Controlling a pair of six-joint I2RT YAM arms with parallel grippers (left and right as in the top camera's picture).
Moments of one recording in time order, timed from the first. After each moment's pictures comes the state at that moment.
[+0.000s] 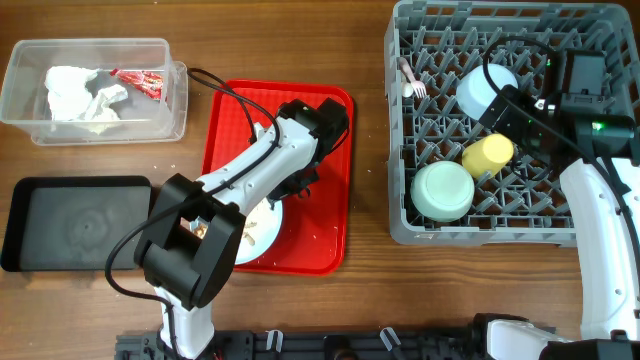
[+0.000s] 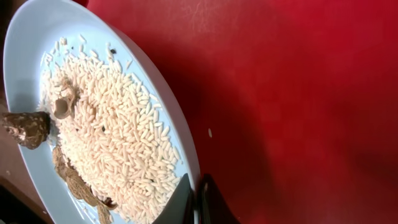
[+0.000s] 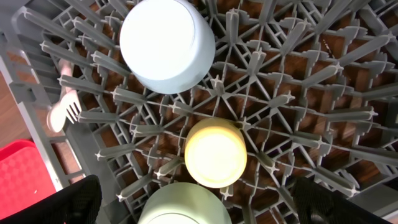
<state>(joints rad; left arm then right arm) -0.61 1.97 1.46 -1.26 -0.30 -1.13 -0.08 1.40 1.32 -0.97 0.11 0.49</state>
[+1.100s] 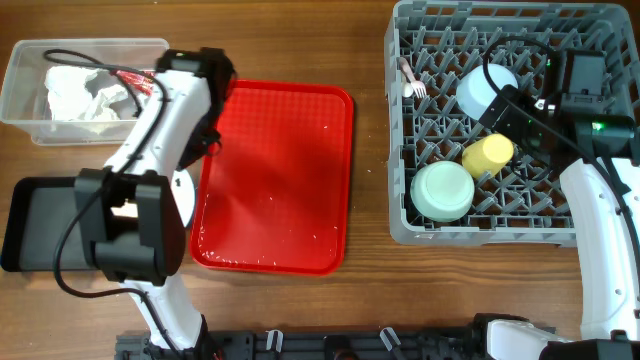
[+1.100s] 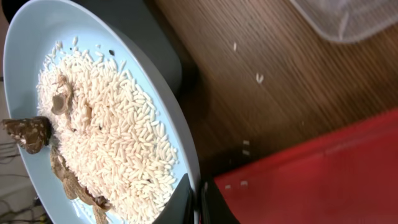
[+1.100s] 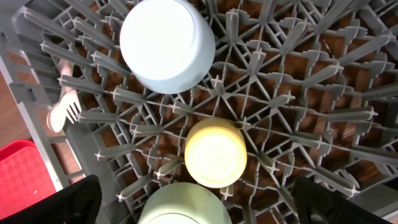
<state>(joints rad) -0.13 1.98 1.60 -1.43 -0.49 -1.06 -0.08 1.40 1.32 -0.97 0.11 0.49</state>
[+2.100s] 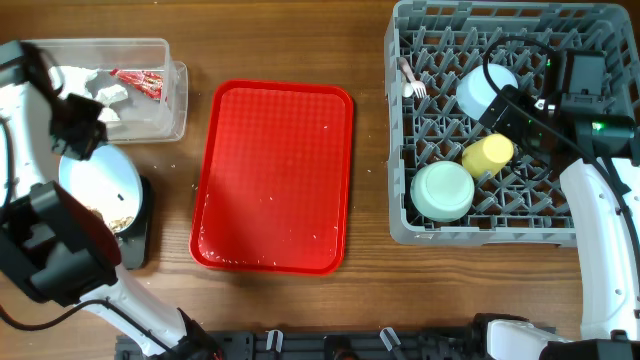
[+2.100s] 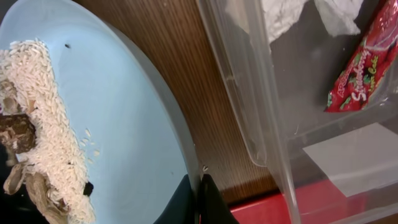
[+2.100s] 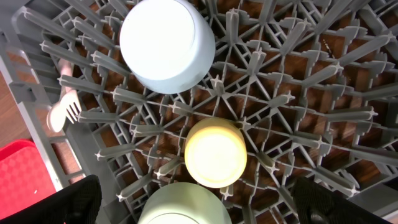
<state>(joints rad) 0.48 1.98 1.73 -1.20 0.11 -0.75 -0.08 1.40 1.32 -0.97 0.11 0.49</state>
